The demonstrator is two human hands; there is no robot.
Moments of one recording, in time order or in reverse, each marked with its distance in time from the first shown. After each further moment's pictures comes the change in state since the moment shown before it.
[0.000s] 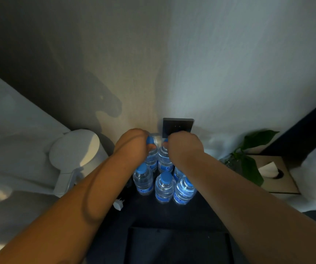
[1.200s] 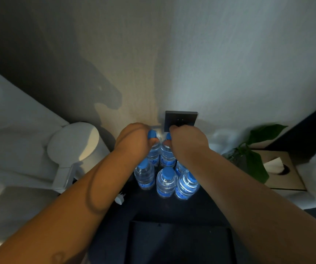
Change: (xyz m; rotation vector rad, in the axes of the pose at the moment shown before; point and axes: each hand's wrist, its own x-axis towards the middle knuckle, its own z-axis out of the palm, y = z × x) left_hand -0.007 -0.016 0.016 -0.051 0.281 0.181; right_hand -0.003 0.006 0.004 0.005 0.079 -0.089
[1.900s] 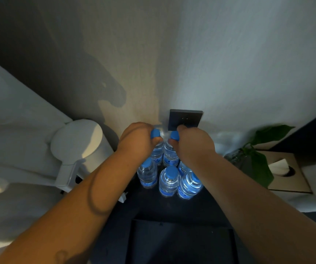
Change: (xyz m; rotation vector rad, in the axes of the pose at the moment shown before) left_hand 0.000 -0.008 0.012 -0.046 0.048 -0.001; right_hand -0.003 0.010 0.028 0.124 0.149 0.062
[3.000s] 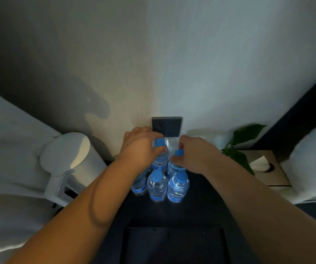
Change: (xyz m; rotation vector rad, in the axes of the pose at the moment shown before) left_hand -0.009 0.040 0.004 -0.017 0.050 0.185; right_hand -0.029 0.049 -0.033 0.131 -0.236 0.099
